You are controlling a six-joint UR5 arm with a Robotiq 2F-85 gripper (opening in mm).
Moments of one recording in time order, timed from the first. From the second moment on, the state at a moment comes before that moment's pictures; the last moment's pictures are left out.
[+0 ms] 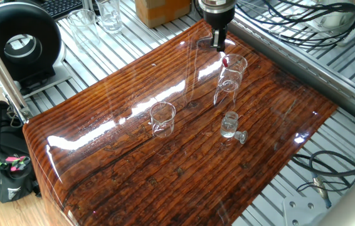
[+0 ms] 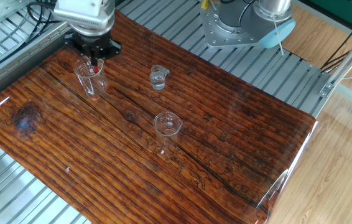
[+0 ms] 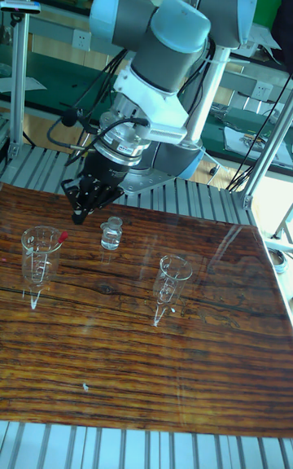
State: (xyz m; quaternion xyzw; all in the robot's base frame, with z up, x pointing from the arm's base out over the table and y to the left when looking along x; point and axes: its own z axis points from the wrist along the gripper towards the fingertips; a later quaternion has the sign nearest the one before) arm 0.521 -0.124 0.168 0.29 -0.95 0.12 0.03
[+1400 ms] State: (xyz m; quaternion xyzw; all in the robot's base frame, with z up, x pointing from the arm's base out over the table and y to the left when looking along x) arm 0.537 -0.118 0.149 0.35 -0.93 0.11 -0.04
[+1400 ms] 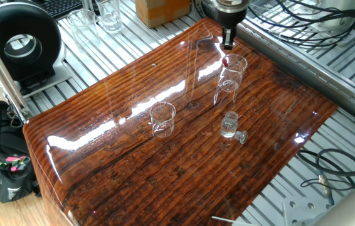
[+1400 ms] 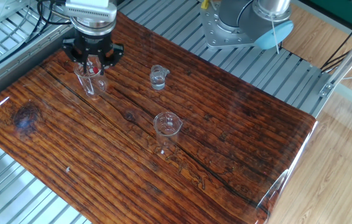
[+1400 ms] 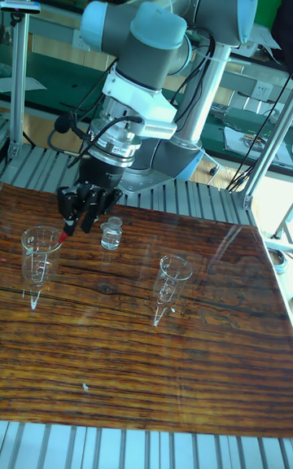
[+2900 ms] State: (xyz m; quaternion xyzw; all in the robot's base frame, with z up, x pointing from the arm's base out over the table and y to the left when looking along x) arm 0.523 -0.133 0.132 0.33 -0.94 0.12 -0.01
